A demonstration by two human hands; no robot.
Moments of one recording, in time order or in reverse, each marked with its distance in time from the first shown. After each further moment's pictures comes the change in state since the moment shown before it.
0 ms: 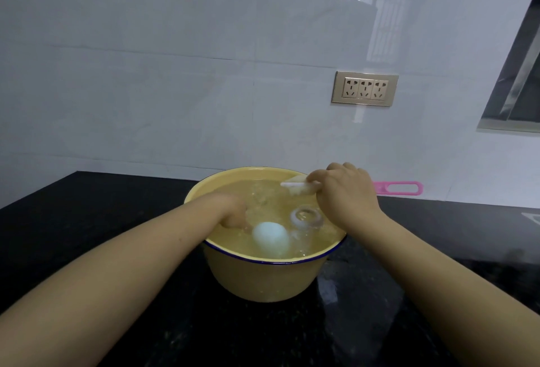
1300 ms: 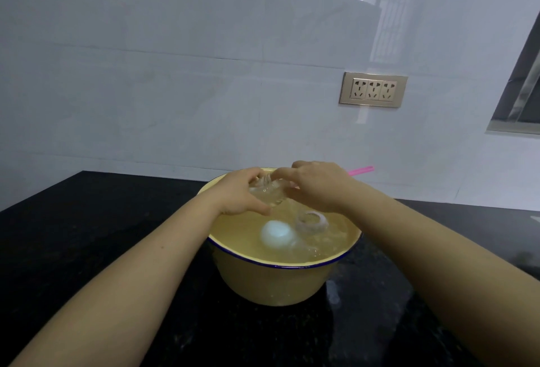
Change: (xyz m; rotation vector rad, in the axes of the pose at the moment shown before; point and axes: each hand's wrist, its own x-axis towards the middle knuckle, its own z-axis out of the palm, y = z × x) left_hand -0.004 -0.023 -0.005 -0.744 0.395 0.322; right_hand 0.042 -0.027 -0.003 0.116 -0.235 -0.387
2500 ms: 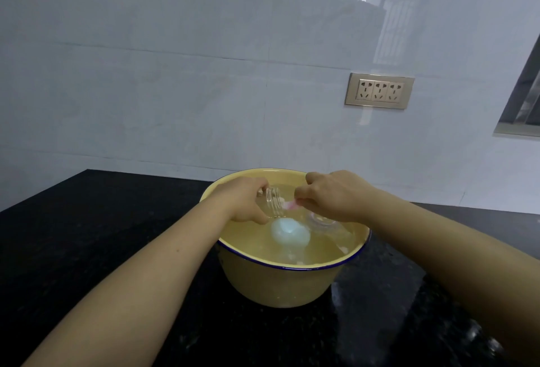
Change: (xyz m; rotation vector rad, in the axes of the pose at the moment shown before) left_hand 0.004 -0.006 0.005 0.404 -0.069 -0.060; right_hand -0.015 0.012 0.008 -0.277 -0.045 -0.140
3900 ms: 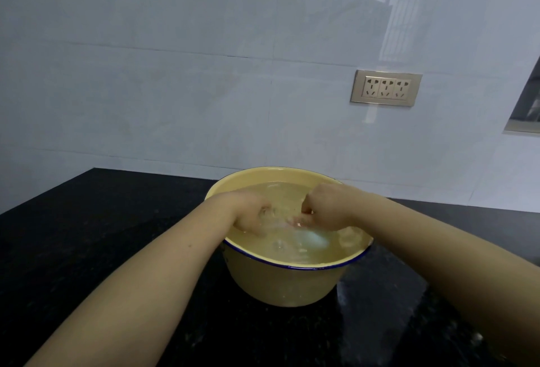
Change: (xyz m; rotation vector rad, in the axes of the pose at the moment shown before) left_hand -0.001 0.006 0.003 0.263 -0.326 0.010; right_hand 0.010 -0.018 0.002 0.304 -0.325 0.141
